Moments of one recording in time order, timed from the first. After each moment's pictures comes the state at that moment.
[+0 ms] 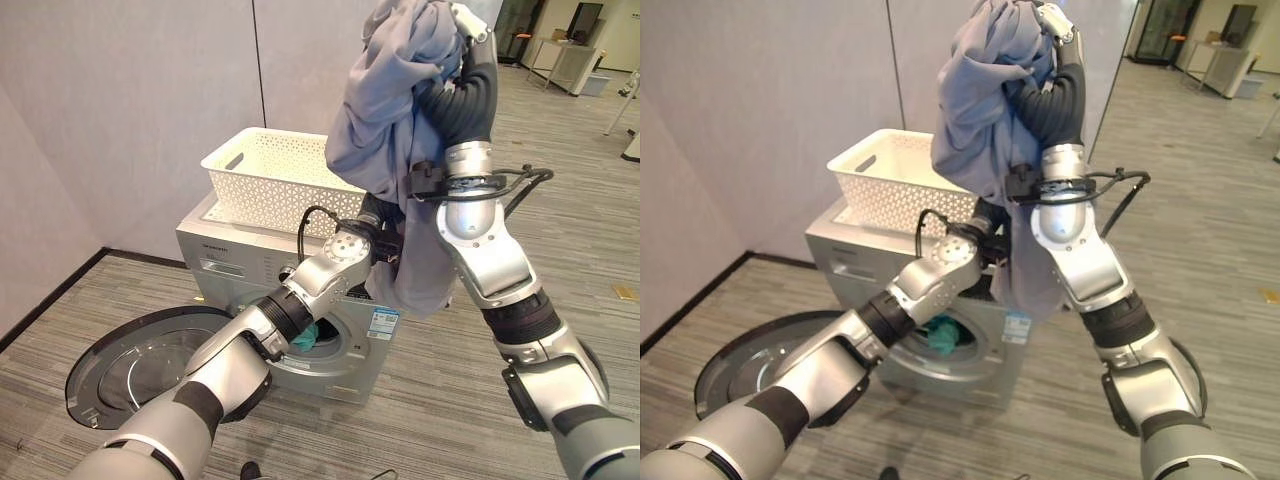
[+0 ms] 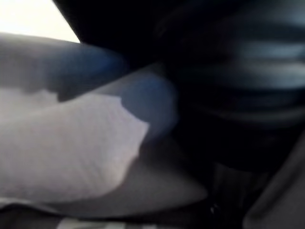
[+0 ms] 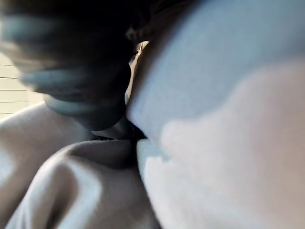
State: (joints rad) left arm -1.01 0.04 -0.68 0.54 -0.79 -0.02 0.31; right arm -0.83 -0.45 0.31 -0.06 0.11 0.00 -0.52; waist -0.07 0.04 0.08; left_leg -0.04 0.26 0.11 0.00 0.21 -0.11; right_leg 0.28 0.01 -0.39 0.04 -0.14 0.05
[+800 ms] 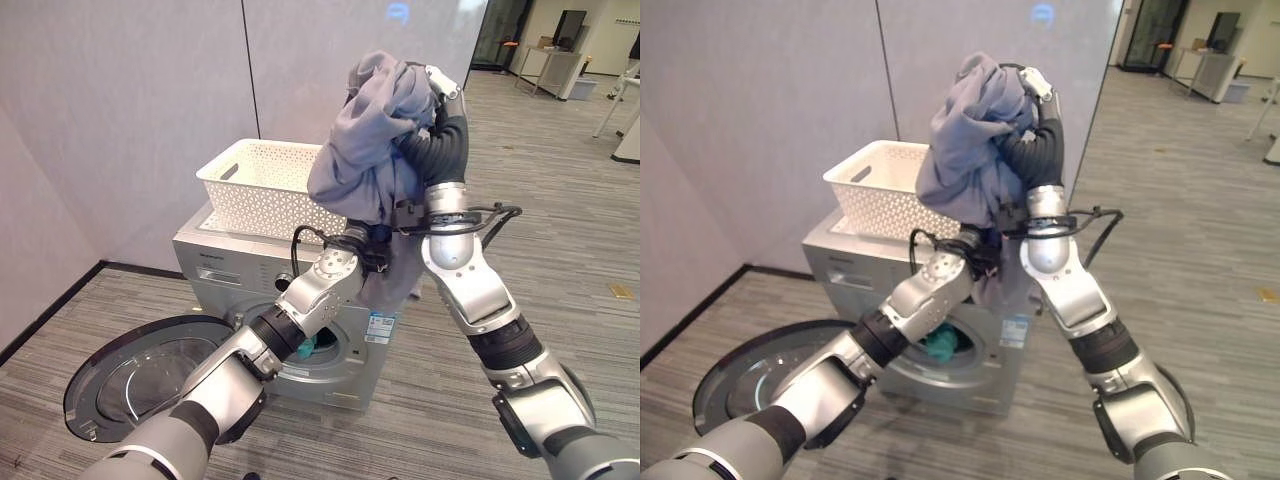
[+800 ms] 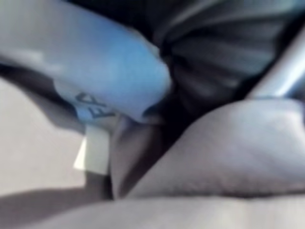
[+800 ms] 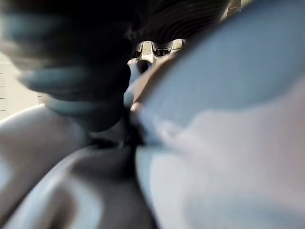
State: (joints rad) left arm -0.88 0.04 -0.63 0.46 -0.78 -0.06 0.35; right arm -0.70 -0.39 0.34 -0.08 0.13 -0.03 -0.51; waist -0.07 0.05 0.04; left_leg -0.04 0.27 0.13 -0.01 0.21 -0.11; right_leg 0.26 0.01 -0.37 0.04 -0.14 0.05
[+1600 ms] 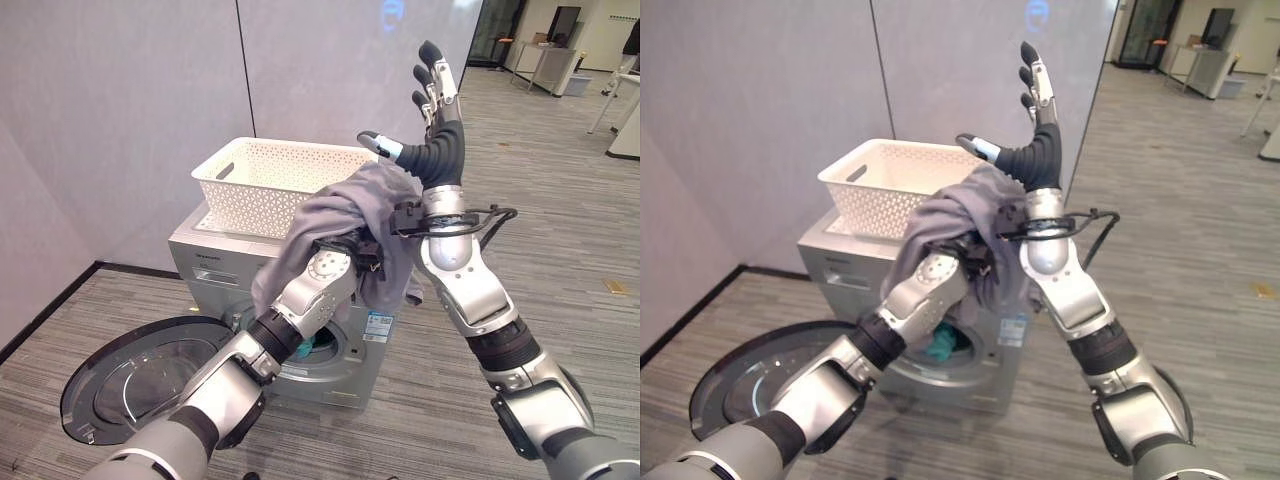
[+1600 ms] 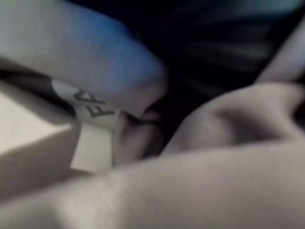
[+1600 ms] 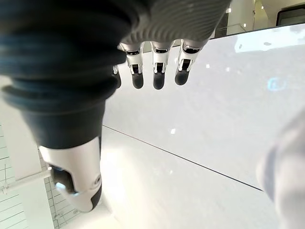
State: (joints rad) left arm -0.80 0.05 -0.56 0.45 -0.76 -0.06 0.35; right arm -0.65 -0.38 0.32 -0.07 0.16 -0.06 -0.50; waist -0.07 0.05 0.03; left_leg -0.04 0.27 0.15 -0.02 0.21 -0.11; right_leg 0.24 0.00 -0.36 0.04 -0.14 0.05
